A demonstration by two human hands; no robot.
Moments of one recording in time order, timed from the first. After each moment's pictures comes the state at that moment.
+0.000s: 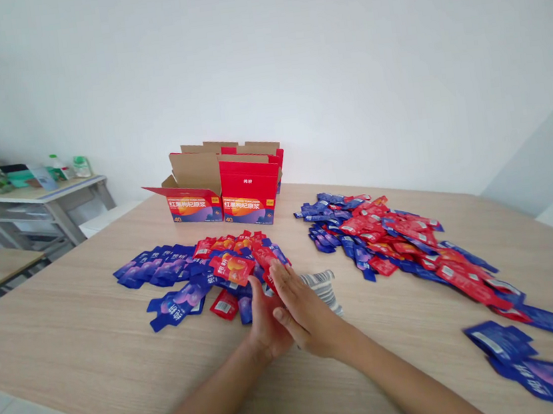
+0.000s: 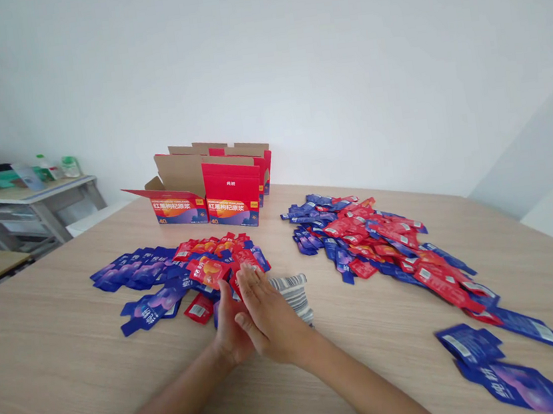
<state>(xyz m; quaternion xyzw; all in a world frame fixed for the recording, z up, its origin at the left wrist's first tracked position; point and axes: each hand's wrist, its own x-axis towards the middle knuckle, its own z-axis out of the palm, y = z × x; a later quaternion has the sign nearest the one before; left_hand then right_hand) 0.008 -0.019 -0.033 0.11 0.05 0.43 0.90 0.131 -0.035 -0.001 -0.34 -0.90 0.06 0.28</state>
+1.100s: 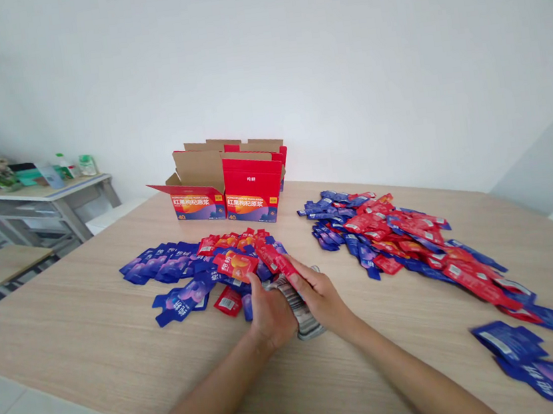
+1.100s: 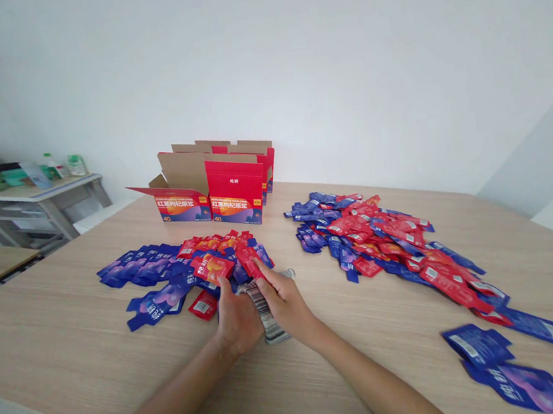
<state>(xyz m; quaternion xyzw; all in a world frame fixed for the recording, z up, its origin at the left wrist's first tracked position) 0.011 -0.014 -0.016 0.08 0.05 0.44 0.89 0.135 -0.017 0.006 -0.41 -0.73 0.30 0.46</state>
